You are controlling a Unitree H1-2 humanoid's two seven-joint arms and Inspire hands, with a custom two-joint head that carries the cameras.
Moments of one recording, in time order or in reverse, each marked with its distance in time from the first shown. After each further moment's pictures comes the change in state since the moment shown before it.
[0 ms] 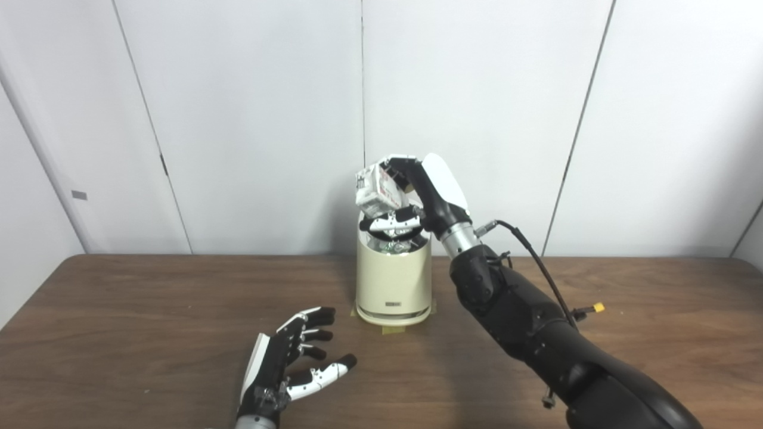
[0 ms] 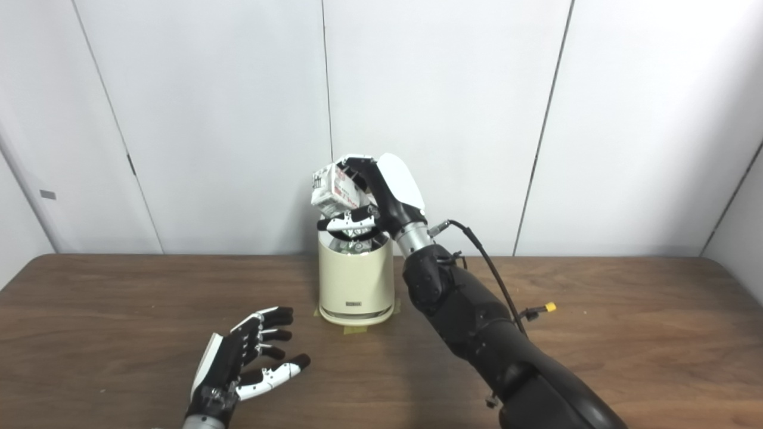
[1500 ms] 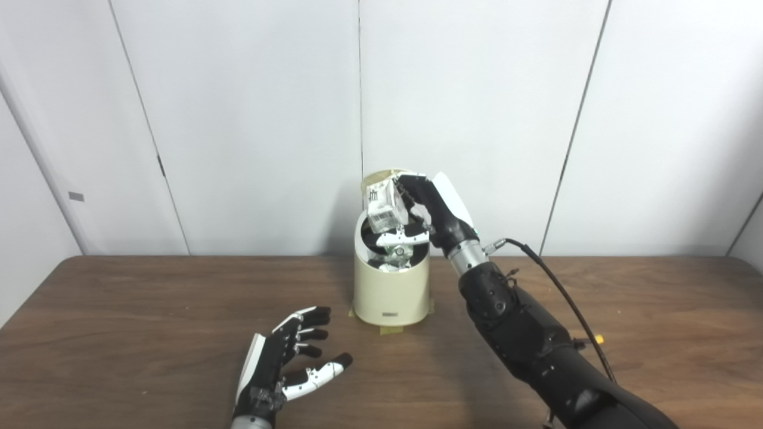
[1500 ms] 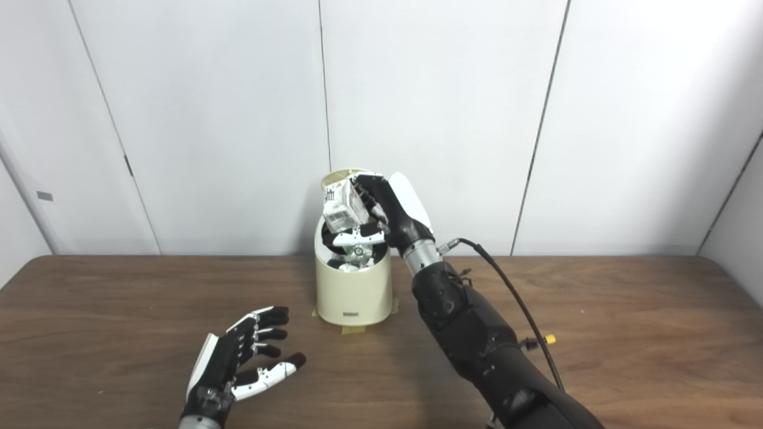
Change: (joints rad) left arm 0.003 0.005 0.008 -0.002 -0.001 -0.001 -0.001; right arm 0.087 0.017 -0.178 -0.068 0.038 -0.001 0.161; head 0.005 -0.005
